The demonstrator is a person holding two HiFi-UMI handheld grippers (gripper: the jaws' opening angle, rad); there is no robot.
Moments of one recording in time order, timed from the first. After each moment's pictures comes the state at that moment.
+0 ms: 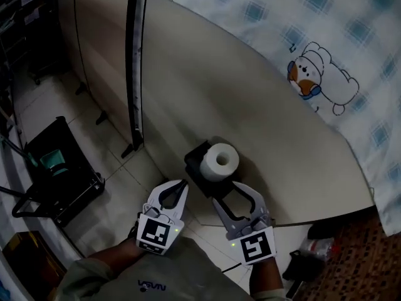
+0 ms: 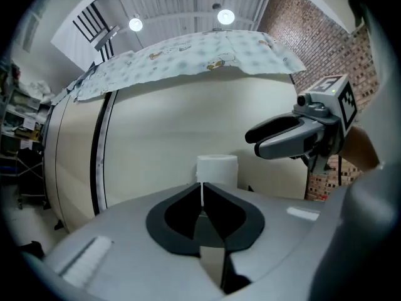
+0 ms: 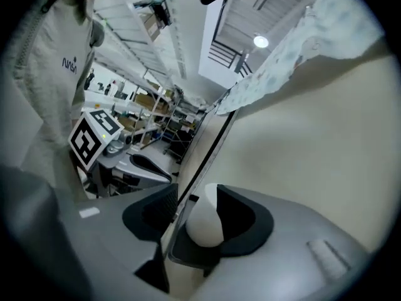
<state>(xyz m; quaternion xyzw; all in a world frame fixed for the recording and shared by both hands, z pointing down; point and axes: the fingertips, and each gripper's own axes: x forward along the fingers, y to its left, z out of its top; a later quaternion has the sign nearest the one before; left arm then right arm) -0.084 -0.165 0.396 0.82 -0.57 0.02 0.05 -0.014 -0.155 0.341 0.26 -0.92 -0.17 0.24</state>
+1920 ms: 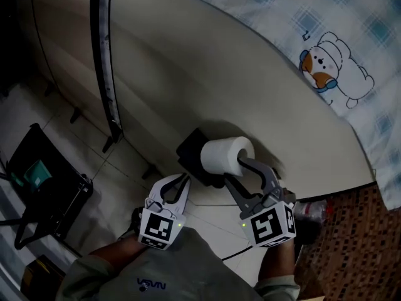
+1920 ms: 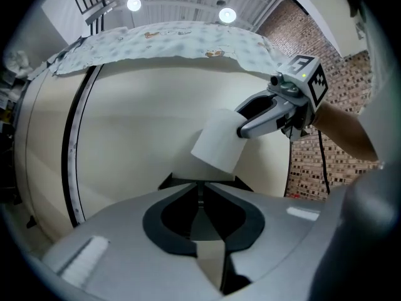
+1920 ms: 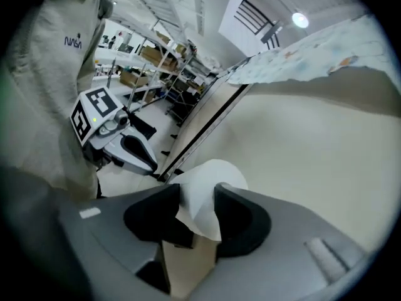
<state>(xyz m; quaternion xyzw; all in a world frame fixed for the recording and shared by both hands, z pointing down) -0.074 -0.177 0.419 0.88 -0.47 0.02 0.08 -0.012 -0.189 0.332 0.28 -0.83 -0.21 0.43</state>
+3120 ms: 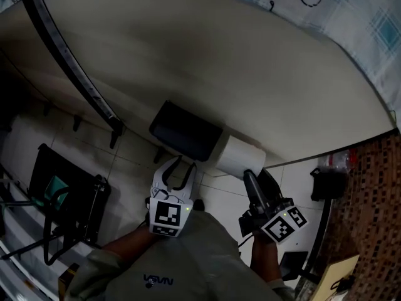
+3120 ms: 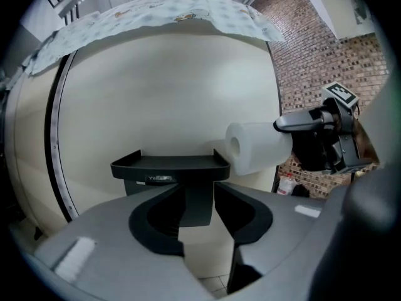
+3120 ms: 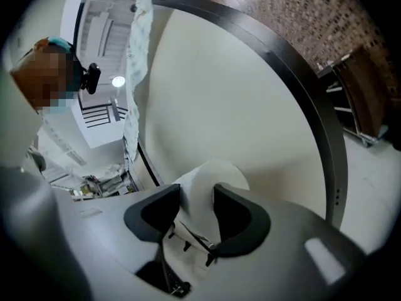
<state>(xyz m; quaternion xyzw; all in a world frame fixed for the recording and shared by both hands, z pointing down) -0.003 -0.168 0.470 0.89 -0.44 0.12 0.08 0.145 -0.128 0.397 0.52 -0.81 0.27 -0.11</state>
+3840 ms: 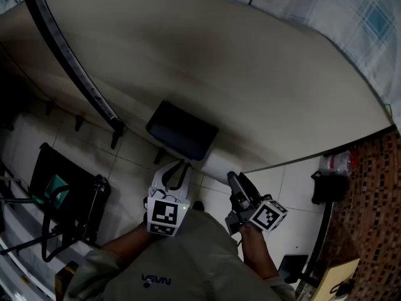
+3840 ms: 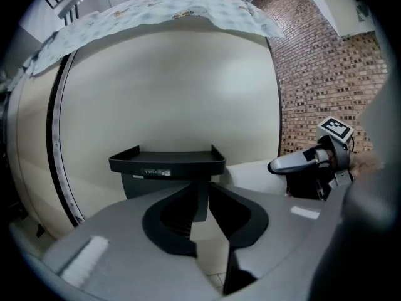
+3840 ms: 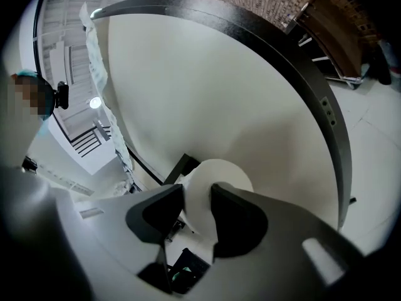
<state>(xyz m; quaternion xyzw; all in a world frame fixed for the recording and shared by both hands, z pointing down) 0.003 -0.164 0.480 0.88 -0.45 0.13 0.09 0.141 -0.129 0.485 0.47 -0.76 0.42 -0.16</state>
